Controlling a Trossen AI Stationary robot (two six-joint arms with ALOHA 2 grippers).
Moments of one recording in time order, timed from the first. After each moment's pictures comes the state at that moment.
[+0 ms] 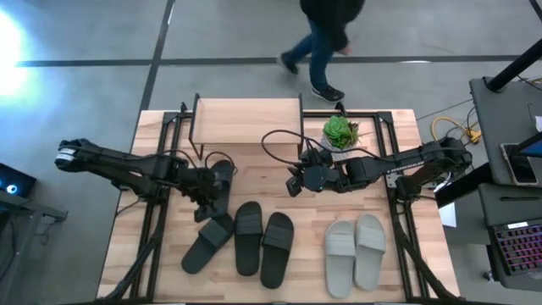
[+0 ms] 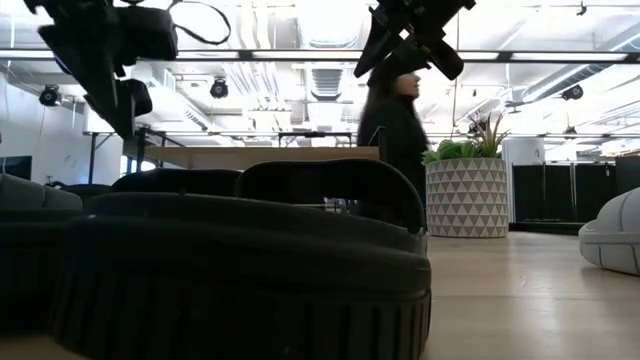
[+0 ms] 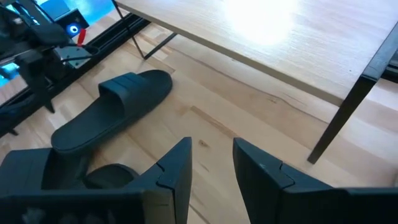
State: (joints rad) left arm -0.14 1.02 0.78 -0.77 0.13 -0.47; right arm 0.16 1.51 1.20 -0.47 0.62 0.81
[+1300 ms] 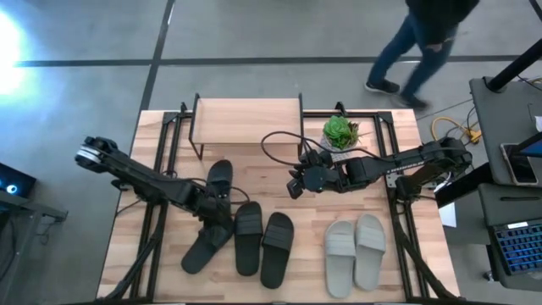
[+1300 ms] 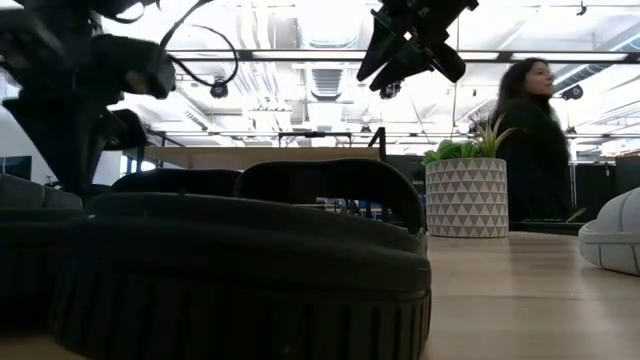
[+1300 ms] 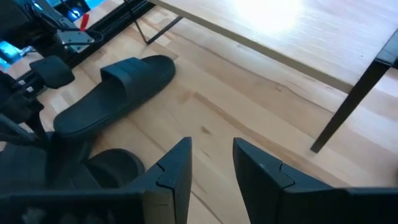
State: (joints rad) left arm -0.35 1.33 0.78 -0.67 0.03 -0.51; right arm 0.17 1.51 1.20 -0.50 0.57 0.81
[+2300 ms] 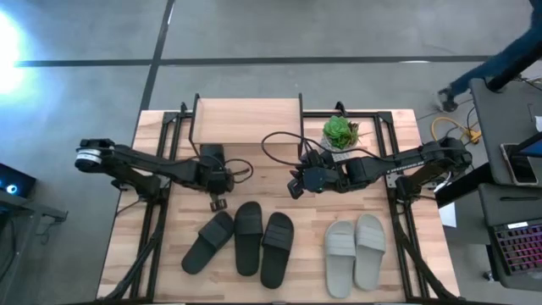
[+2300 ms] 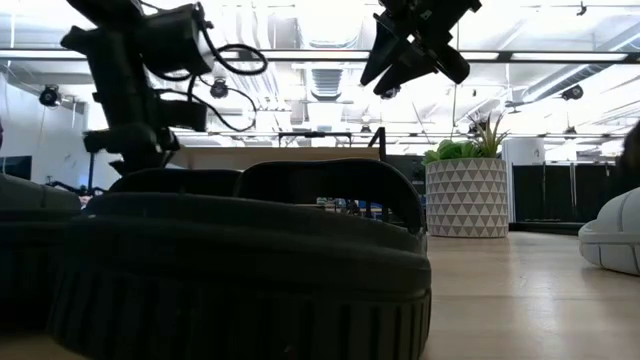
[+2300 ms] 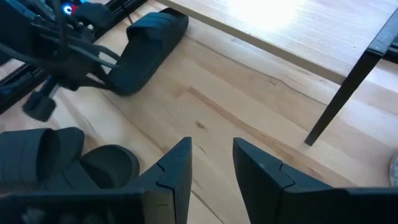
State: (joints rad) left arm -0.03 1.32 0.71 -0.66 -0.22 -0.29; right arm 0.17 1.51 1.20 -0.53 0.57 0.84
